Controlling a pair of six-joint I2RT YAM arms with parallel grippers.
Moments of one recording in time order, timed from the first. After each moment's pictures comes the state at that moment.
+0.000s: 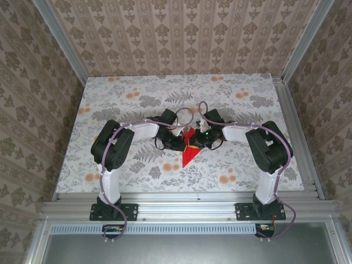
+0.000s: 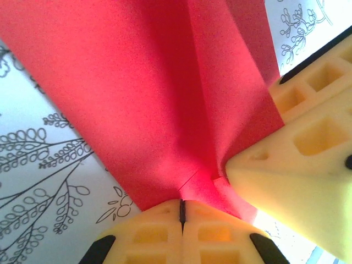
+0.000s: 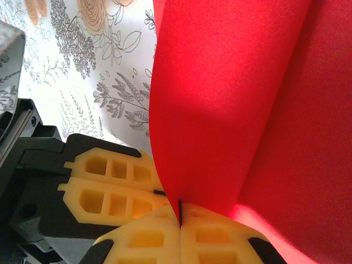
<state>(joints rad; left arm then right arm) -0.64 1.98 1.20 -0.48 0.61 -0.23 0.43 1.88 1.02 -0.20 -0.66 0.68</state>
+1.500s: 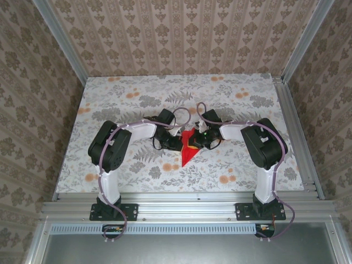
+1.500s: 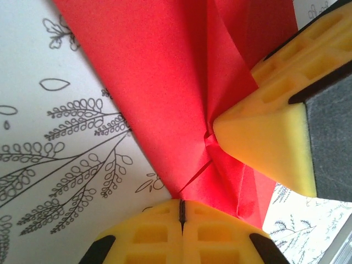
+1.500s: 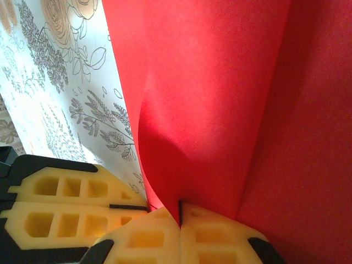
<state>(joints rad) -0.63 1.95 1.18 -0.51 0.56 -0.23 0.43 1.96 1.06 -0.20 -0.65 0.69</state>
